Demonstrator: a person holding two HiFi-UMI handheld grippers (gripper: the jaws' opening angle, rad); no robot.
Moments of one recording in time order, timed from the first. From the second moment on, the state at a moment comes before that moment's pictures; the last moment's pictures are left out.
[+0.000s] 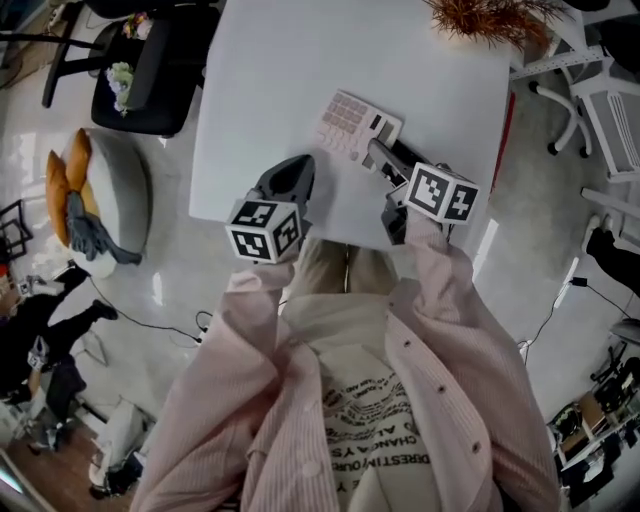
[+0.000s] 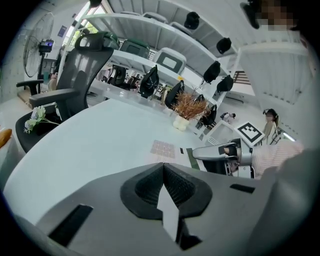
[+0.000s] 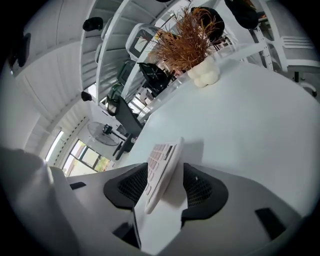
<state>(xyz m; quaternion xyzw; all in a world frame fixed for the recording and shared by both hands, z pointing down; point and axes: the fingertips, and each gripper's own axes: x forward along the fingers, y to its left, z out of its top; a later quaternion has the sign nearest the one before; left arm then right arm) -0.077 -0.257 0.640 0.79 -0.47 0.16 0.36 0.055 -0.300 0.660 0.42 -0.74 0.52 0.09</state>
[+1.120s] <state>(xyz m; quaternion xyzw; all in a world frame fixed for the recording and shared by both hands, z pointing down) -0.082 -0.266 0.652 0.79 -0.47 0.16 0.37 0.040 -0.305 0.687 0.40 -0.68 0.61 0.07</state>
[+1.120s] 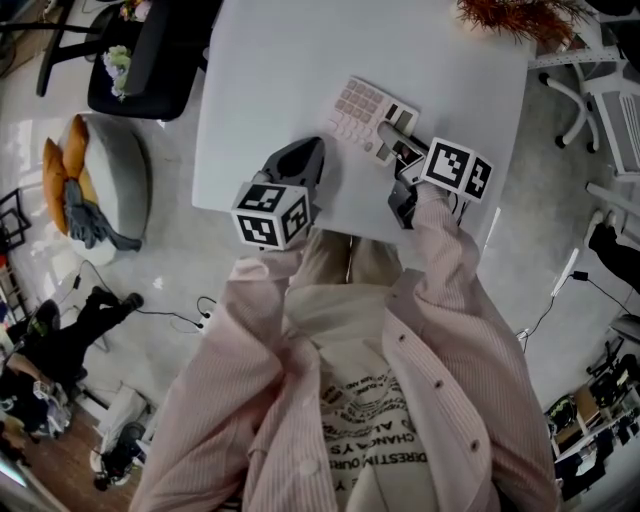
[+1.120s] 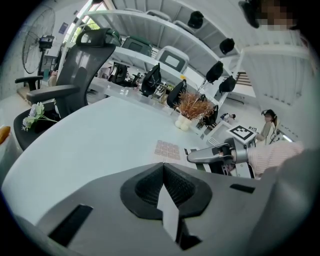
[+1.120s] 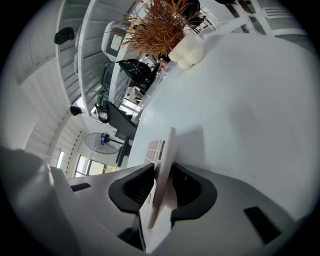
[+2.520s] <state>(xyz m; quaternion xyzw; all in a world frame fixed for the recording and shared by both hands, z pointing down) -0.097 -0.277 0.594 0.82 -0.46 0.14 0.32 0.045 -0.299 0.619 0.39 -0.69 0.61 -0.03</state>
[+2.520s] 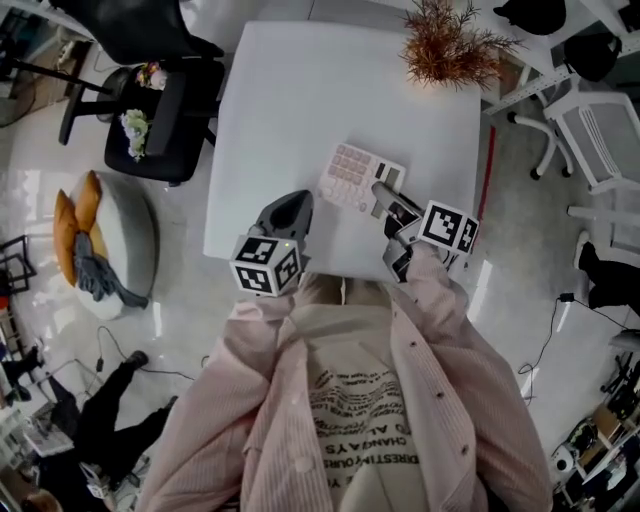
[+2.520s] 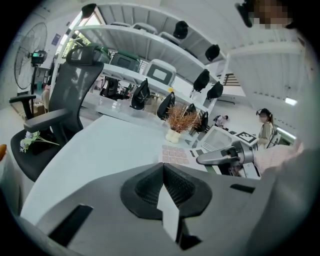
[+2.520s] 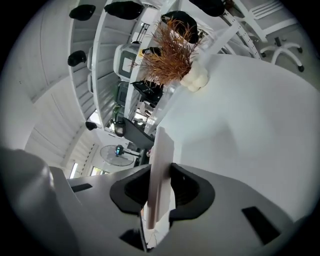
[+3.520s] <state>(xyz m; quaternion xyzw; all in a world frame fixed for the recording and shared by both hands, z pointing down) -0.075 -0.284 0.481 0.86 -0.46 0.09 0.19 0.104 -0.300 0.481 0.40 -0.70 0.56 -0.17</state>
